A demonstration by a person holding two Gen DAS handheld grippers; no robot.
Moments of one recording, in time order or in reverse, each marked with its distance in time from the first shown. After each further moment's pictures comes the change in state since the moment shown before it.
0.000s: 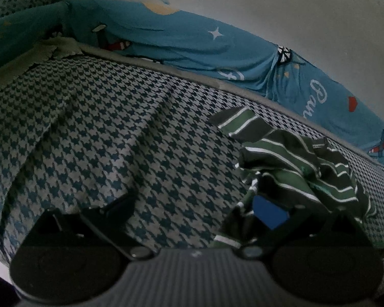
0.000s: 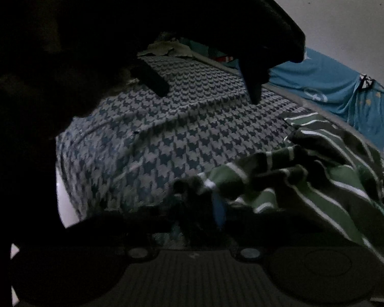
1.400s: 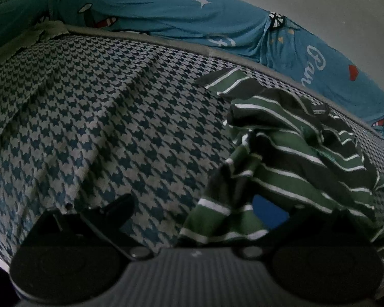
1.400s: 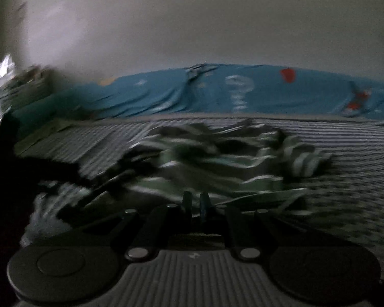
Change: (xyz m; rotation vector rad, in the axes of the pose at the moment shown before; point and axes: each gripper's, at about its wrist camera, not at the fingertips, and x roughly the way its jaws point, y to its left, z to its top) left arm 0.030 -0.029 -0.033 0.042 0.092 0.009; right arm -0.163 -0.112 -0.068 0.486 -0.151 -0.323
